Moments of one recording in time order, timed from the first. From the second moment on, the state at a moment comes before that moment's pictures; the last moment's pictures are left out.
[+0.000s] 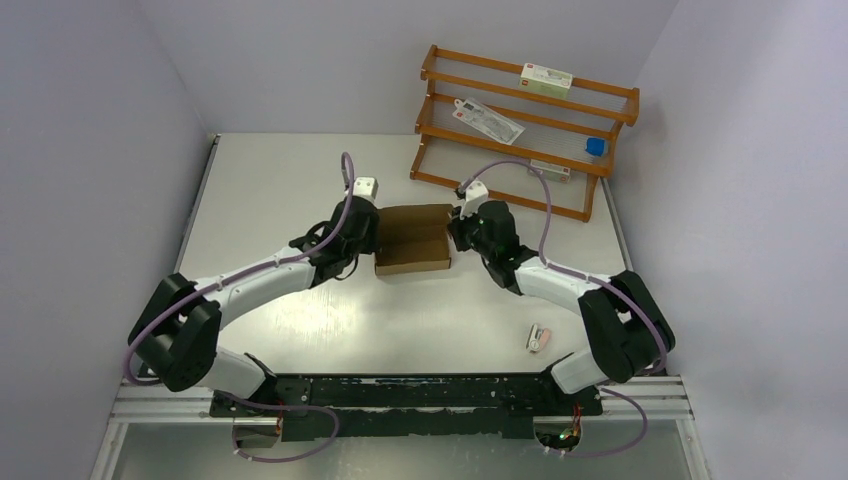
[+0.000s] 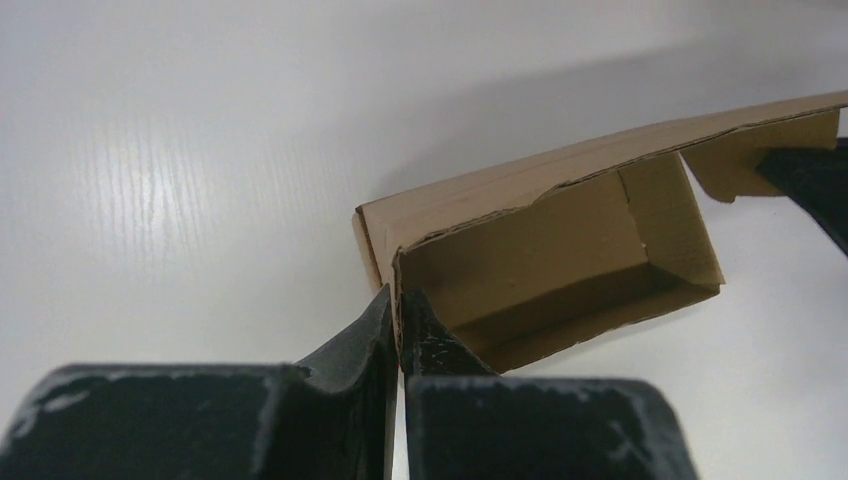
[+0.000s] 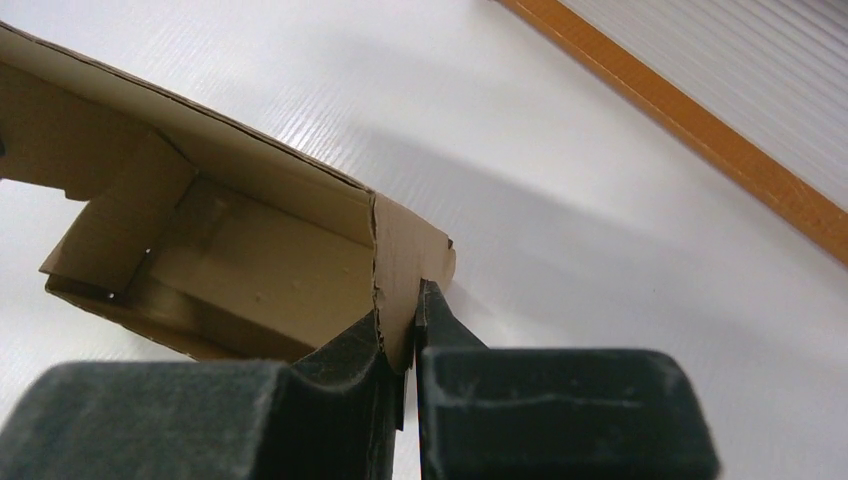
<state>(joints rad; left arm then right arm) -0.70 1.43 0.88 -0.05 -0.34 -0.41 0.51 1.48 0.69 0.42 -0.06 0.02</state>
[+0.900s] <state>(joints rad) -0.69 1.45 0.82 0.08 -0.31 -0.48 0.67 1.47 0.72 0.30 0.33 0.36</state>
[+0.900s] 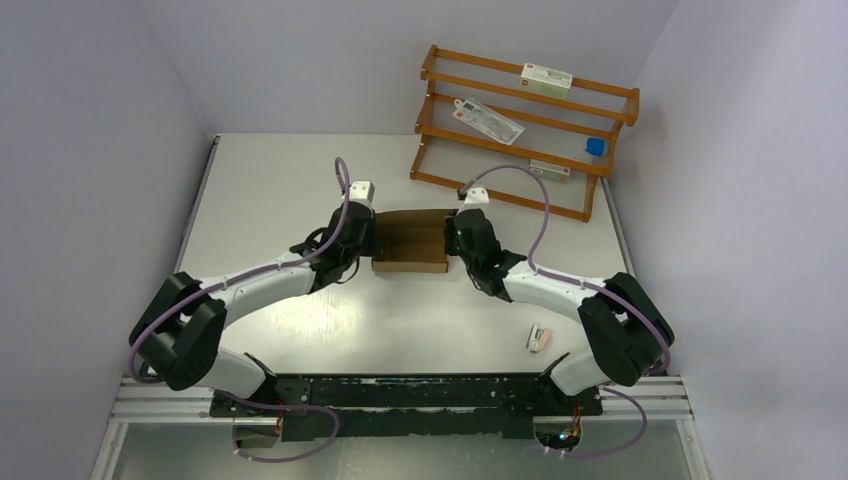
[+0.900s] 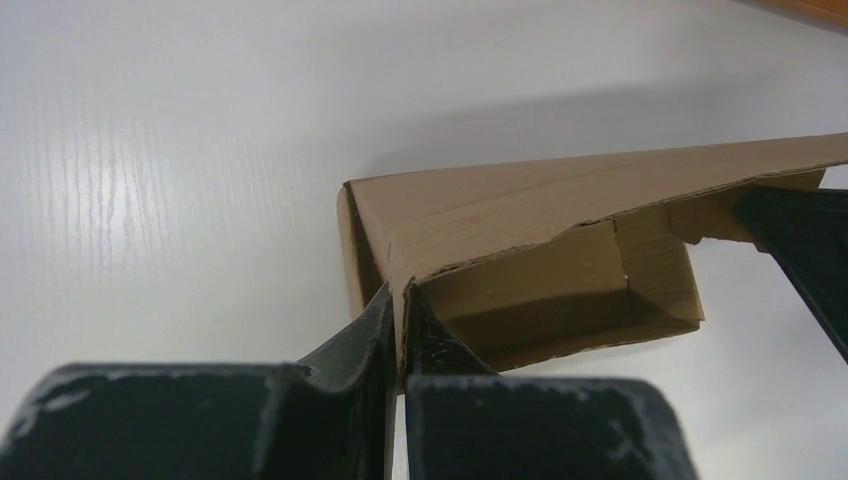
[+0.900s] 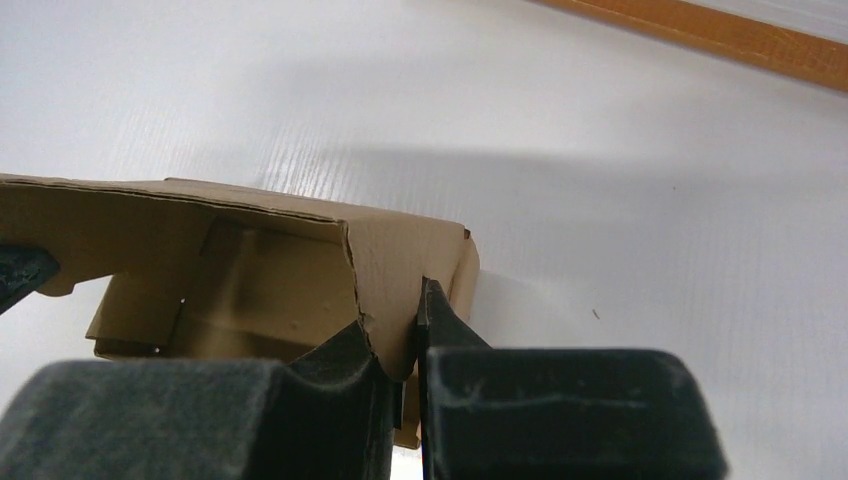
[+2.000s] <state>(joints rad) -0.72 1.41 0.65 0.12 -0.31 -0.43 0.74 1.22 0.53 0.35 0.23 0.43</state>
